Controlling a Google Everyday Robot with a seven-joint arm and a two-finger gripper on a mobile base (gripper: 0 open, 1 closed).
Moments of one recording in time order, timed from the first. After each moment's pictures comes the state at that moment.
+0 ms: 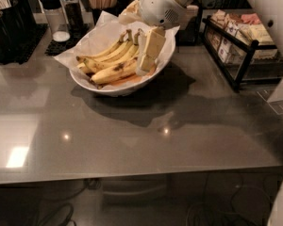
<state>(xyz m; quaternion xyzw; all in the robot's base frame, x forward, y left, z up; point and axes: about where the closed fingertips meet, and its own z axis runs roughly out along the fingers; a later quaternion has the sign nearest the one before) 0.578 0.025 0.966 -0.78 0.54 0.17 0.28</state>
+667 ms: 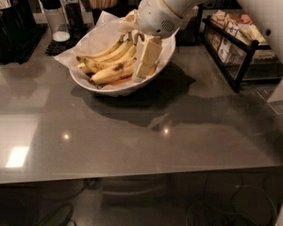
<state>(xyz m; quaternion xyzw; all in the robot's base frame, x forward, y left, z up) 0.577 0.030 0.948 -0.77 0.55 0.18 0.28</state>
